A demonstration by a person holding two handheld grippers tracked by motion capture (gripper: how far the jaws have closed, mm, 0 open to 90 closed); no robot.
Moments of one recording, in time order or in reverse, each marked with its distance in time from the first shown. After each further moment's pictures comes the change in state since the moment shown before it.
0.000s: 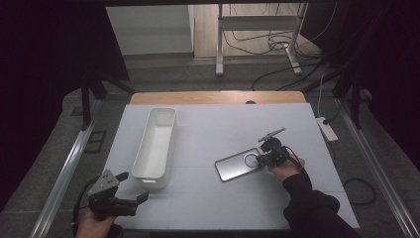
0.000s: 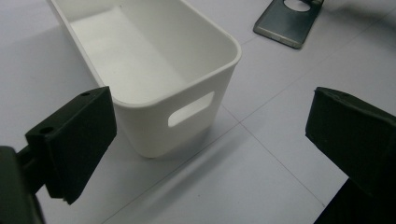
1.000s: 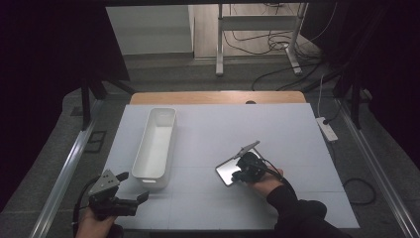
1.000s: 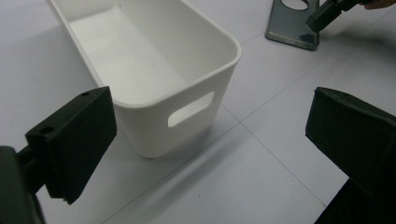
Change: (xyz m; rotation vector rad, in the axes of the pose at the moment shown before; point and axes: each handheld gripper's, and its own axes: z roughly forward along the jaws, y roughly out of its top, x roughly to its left) left arm 0.000 0.000 0.000 0.003 0.003 0.004; right arm 0.077 0.003 0.009 0.032 0.177 -0.161
